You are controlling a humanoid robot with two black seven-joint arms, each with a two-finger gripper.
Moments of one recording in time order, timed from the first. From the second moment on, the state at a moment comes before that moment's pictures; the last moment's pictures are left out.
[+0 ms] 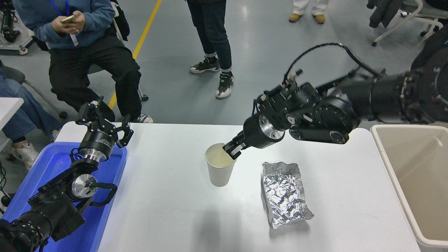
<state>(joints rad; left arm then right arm) -0.62 0.29 -0.80 -0.43 0.08 -0.50 -0.60 1.99 0.00 -0.92 1.20 -0.75 0.12 0.40</state>
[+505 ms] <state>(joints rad) -0.62 0.29 -0.79 -0.43 0.08 -0.50 -0.60 2.14 -0.08 -0.94 1.26 -0.72 0.15 0.40</state>
